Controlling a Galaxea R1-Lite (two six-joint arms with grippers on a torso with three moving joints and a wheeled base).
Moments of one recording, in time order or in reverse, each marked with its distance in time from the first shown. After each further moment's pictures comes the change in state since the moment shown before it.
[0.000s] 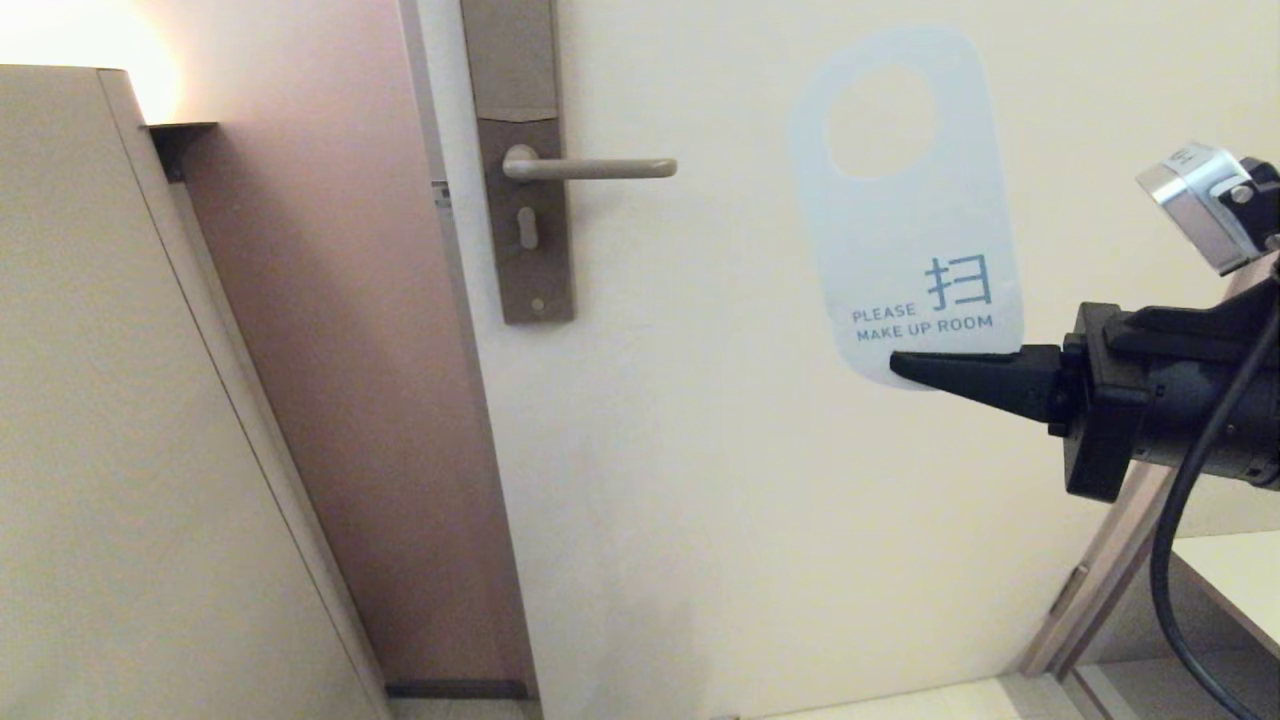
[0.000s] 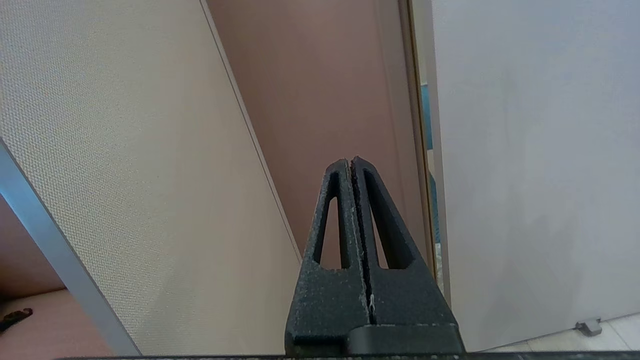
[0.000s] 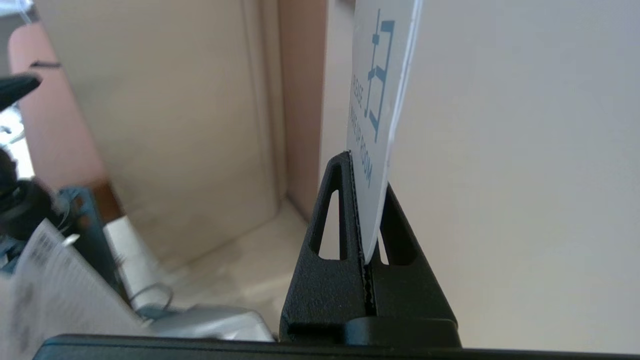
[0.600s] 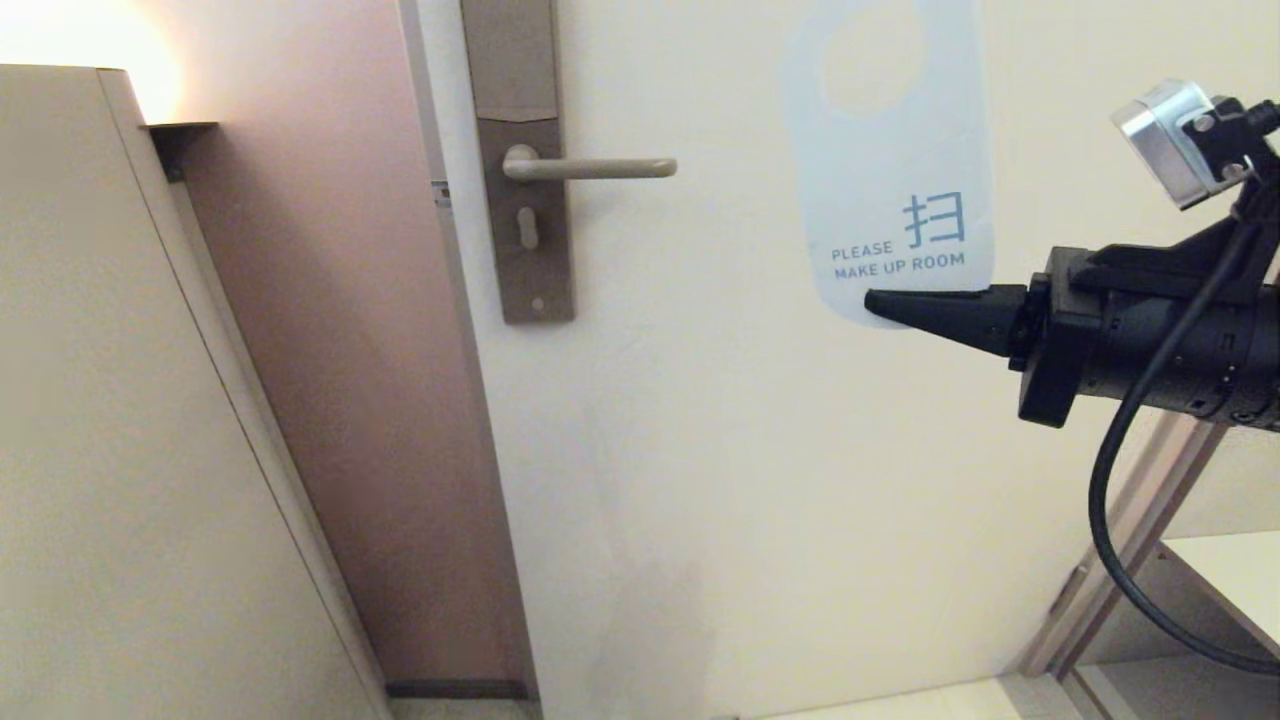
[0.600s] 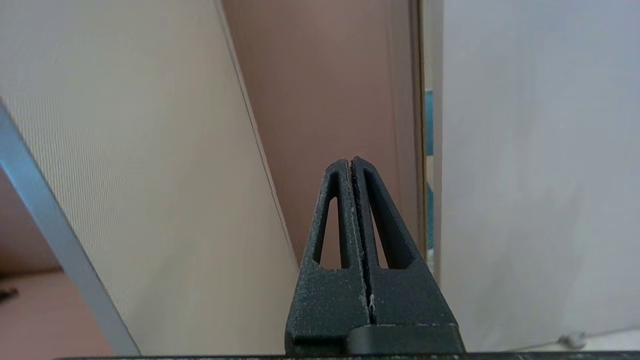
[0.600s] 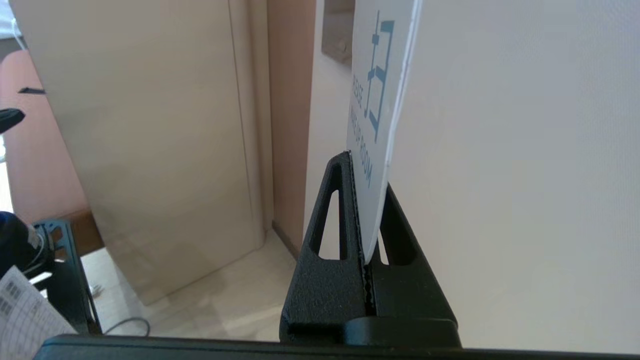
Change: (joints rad) left arm 0.000 0.000 0.000 -0.006 0.035 -0.077; right arm 0.003 0.079 -0.090 -0.062 0.002 0.005
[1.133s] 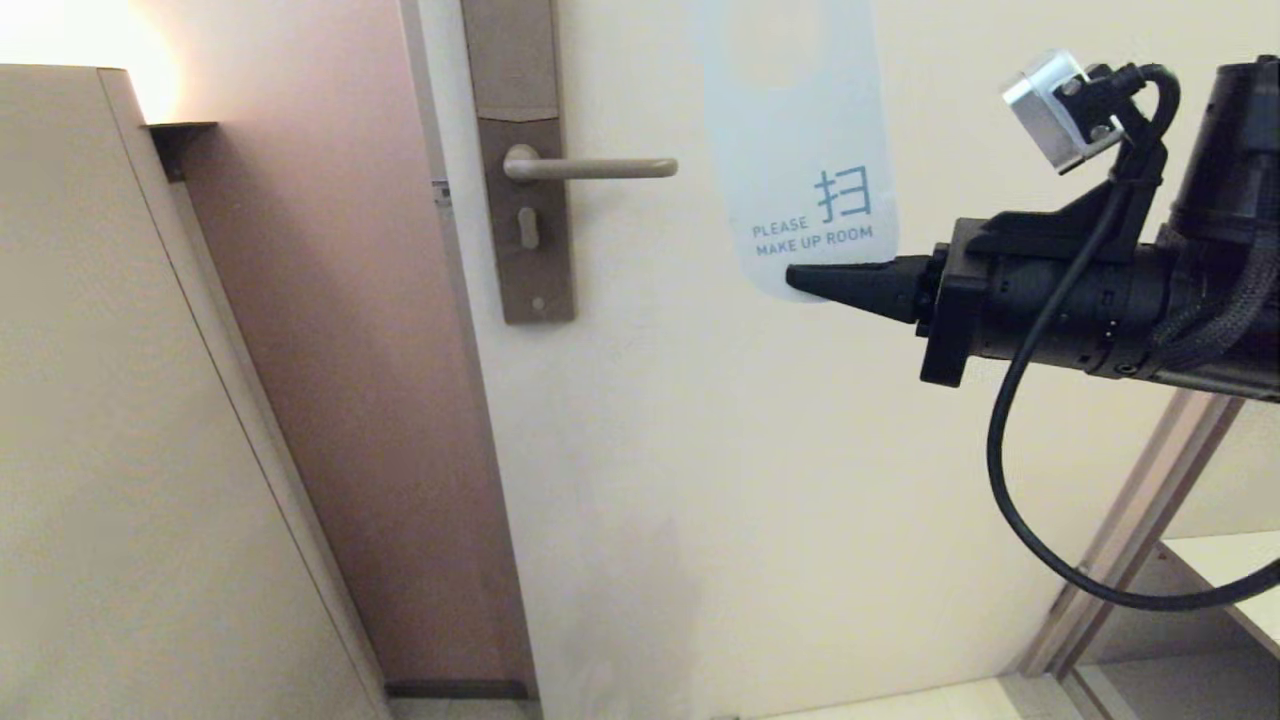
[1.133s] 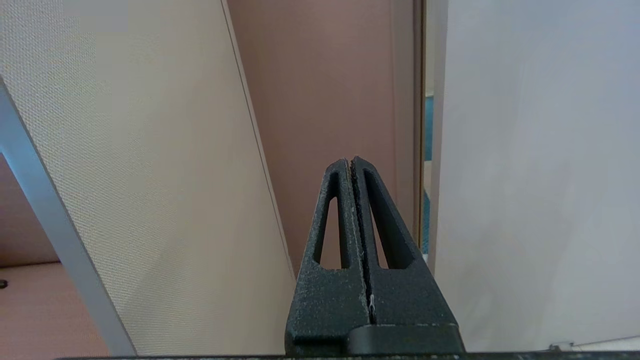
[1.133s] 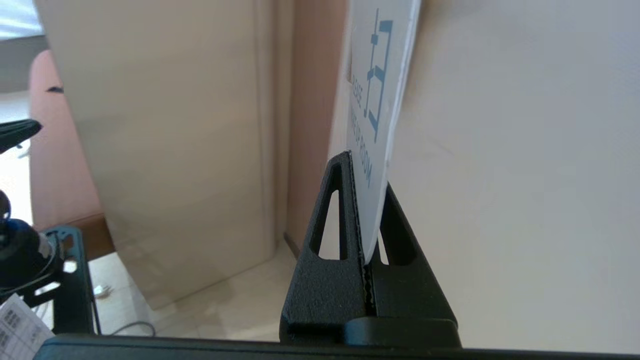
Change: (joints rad) left arm 0.000 0.000 0.000 -0.004 0.008 -0.017; right arm 0.073 0.128 -0.142 -0.001 0.001 -0.005
